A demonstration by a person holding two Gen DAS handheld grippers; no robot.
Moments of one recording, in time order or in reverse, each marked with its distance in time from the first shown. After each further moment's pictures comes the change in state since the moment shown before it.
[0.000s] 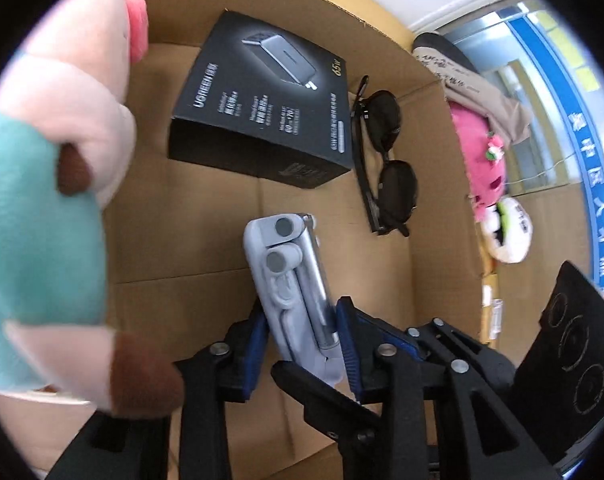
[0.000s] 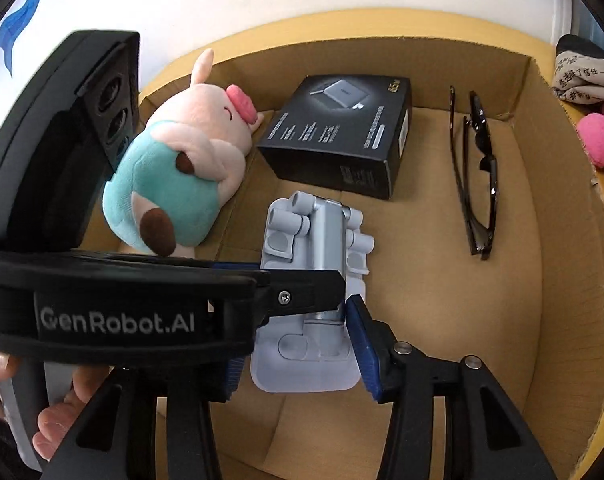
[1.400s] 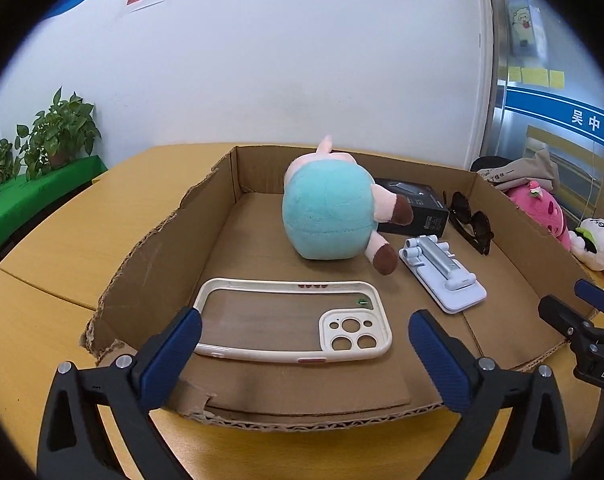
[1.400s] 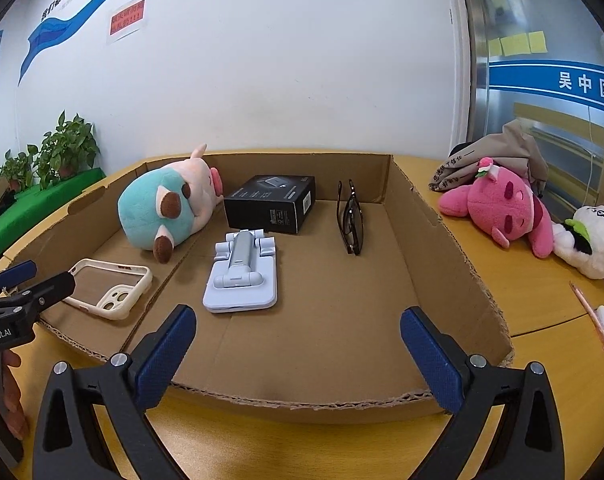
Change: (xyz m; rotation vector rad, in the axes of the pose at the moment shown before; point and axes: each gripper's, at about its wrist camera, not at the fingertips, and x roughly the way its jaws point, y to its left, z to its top) left arm -0.099 0.047 -0.215 0.162 -0.872 0.492; right arm -0.074 0.019 -0.141 -0.086 -0.608 -0.359
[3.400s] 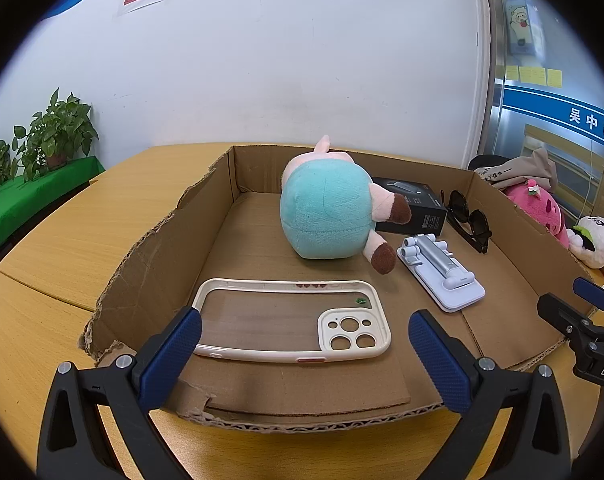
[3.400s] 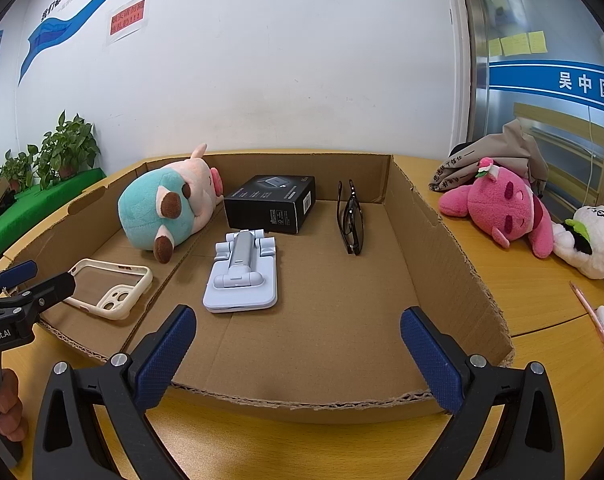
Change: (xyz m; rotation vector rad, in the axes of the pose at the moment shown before) left arm 0.001 -0.001 -0.001 0.003 0.005 -0.006; right arm -0.001 0.000 0.001 0.000 0.002 0.003
